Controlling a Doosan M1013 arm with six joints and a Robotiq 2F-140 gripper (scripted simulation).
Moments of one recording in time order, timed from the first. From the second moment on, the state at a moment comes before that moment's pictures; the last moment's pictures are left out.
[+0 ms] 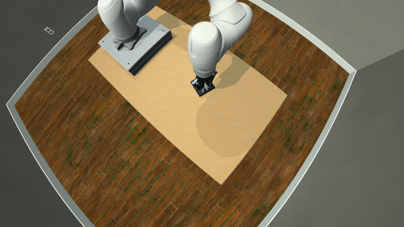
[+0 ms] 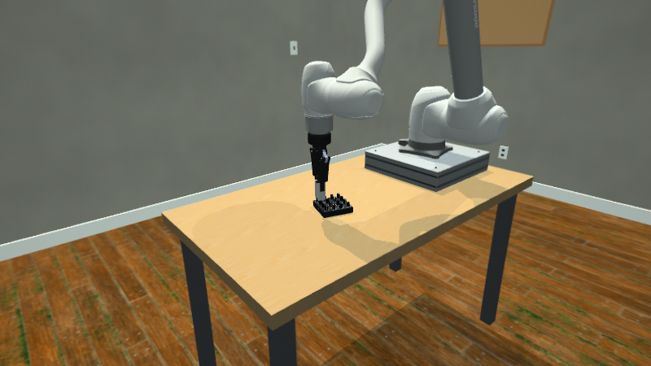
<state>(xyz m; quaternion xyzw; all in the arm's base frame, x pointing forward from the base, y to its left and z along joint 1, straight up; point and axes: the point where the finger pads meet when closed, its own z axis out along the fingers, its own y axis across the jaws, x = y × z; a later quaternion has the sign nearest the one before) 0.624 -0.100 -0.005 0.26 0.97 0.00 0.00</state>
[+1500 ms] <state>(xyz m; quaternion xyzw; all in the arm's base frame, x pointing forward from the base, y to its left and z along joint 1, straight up) 0.624 -0.100 -0.016 0.26 0.97 0.00 0.00</state>
